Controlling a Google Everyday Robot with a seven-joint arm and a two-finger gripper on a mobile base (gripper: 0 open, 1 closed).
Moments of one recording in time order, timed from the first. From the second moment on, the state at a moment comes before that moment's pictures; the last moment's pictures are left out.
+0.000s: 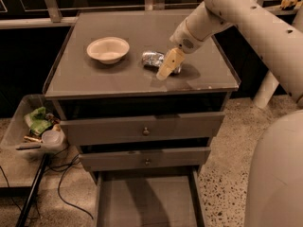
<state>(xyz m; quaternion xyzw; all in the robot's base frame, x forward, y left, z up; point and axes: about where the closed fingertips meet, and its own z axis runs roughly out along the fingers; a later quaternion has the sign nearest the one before) 0.715 -0.070 0.860 -0.57 0.76 0.12 0.30</state>
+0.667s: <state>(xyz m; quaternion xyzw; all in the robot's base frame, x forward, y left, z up) 0.724 -0.068 0.843 -0.56 0.77 0.13 0.28</state>
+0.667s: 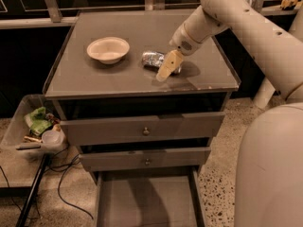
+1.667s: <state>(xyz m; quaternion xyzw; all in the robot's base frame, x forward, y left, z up) 0.724 -0.068 0.842 -0.56 0.77 0.13 0.28</state>
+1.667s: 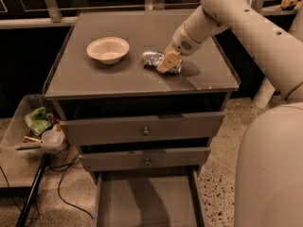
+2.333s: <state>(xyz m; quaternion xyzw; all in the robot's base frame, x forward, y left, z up) 0.724 -0.068 0.842 -0.56 0.77 0.13 0.28</state>
